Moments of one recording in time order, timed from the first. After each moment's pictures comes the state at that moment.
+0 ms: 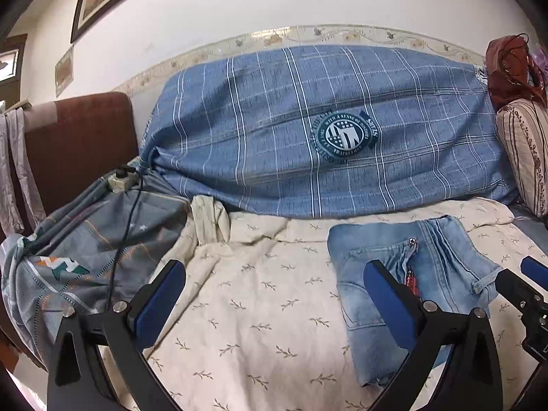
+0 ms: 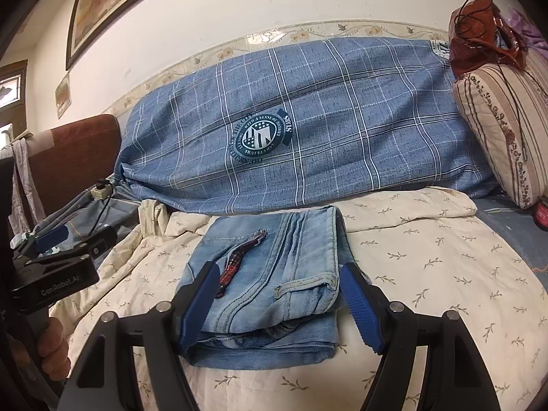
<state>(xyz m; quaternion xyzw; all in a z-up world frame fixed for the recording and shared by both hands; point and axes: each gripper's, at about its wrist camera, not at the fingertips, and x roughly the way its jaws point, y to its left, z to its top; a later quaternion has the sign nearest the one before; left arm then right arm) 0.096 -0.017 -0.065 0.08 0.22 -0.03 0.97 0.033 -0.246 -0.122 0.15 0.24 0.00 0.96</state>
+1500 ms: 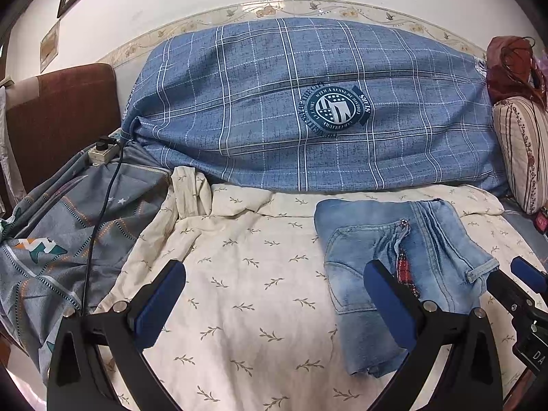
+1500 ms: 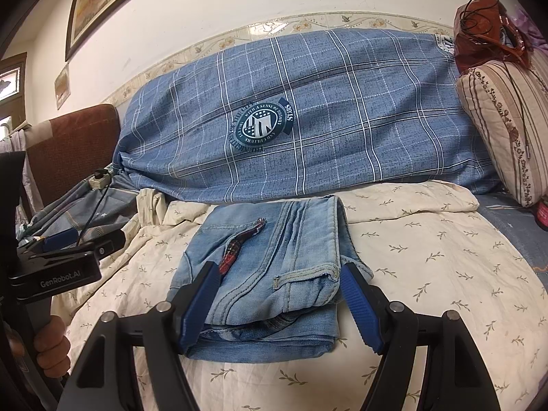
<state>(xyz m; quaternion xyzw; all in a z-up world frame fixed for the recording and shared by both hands) 0.112 -0.015 -0.075 0.06 0.28 -0.06 0.96 0.037 -0.244 -0.127 0.14 0.26 0.01 0.95</state>
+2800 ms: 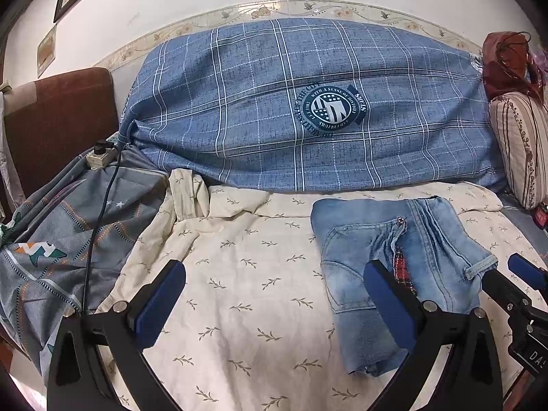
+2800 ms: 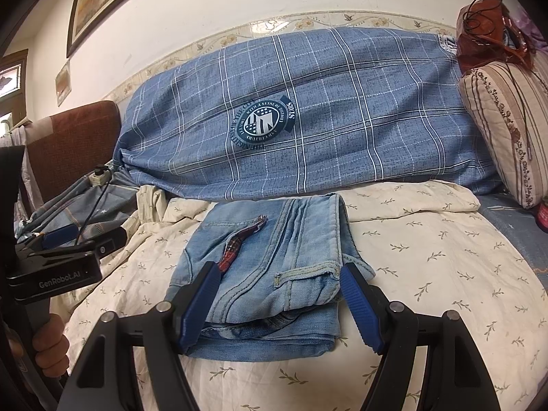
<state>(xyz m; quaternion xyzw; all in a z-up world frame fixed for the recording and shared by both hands) 0.110 -0.019 -0.074 0.07 0.27 -0.07 0.96 0.038 -0.243 -0.129 0.14 0.27 0.01 0.95</state>
